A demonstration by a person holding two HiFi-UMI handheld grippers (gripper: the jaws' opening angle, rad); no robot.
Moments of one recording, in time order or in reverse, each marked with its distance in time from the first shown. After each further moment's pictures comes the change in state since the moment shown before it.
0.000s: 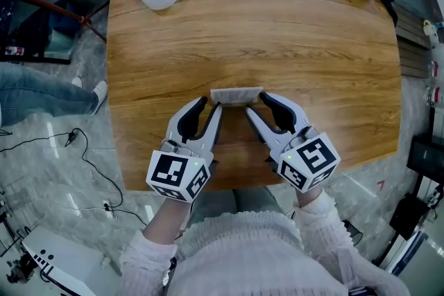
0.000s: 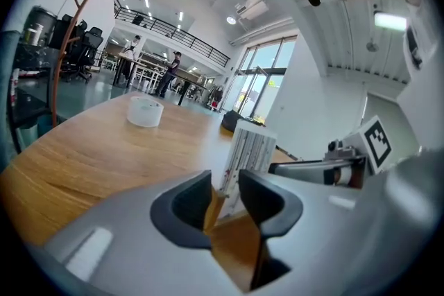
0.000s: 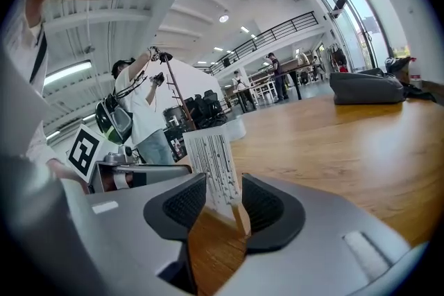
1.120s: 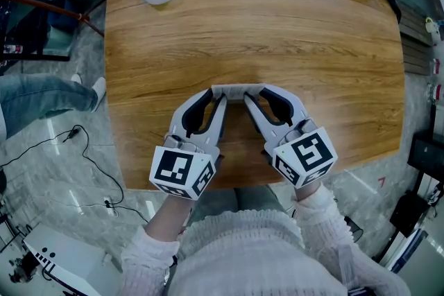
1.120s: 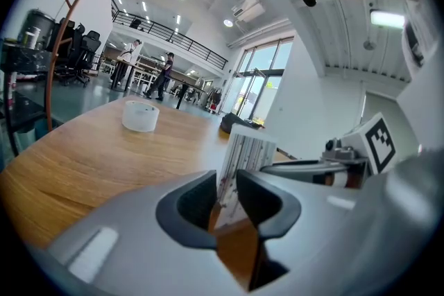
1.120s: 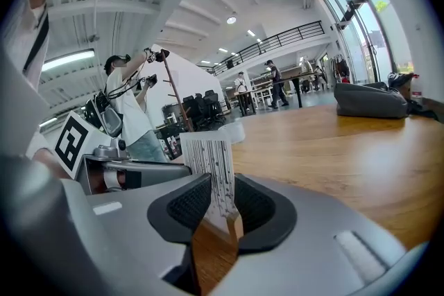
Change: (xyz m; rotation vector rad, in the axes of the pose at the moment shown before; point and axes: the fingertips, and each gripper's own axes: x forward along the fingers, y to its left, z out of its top) left arm 0.011 -0.004 0.009 0.019 -0.021 -0.003; right arm 0.016 -0.002 0.010 -0.073 -0.012 -0.039
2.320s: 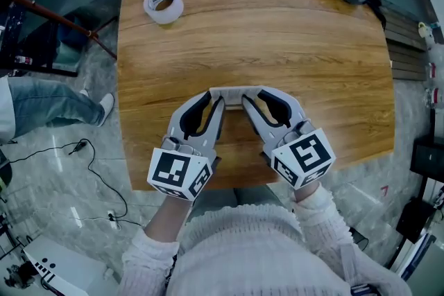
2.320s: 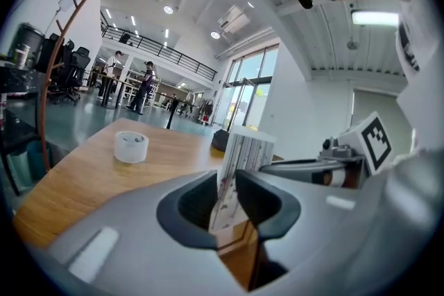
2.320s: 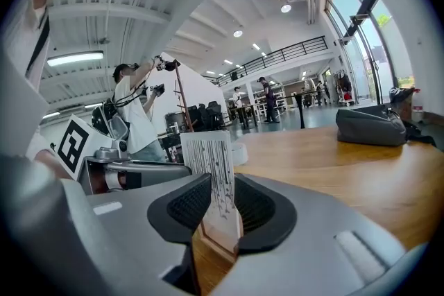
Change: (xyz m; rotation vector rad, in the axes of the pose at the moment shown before) left arm -0.023 -0.026 0.052 0.094 -0.096 -0.040; right arm -0.030 0.015 0.051 -0.057 -0.098 -0.008
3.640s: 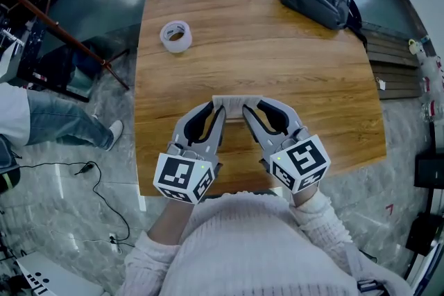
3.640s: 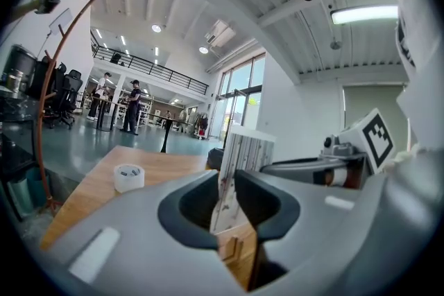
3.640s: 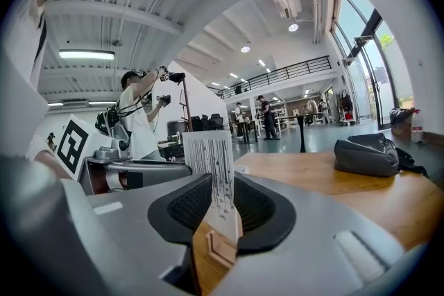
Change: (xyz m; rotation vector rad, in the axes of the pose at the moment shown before) left arm -0.038 -0.035 0.059 0.106 -0.110 -0.013; right arm -0.044 0.030 0.057 -0.081 -0.113 -0.019
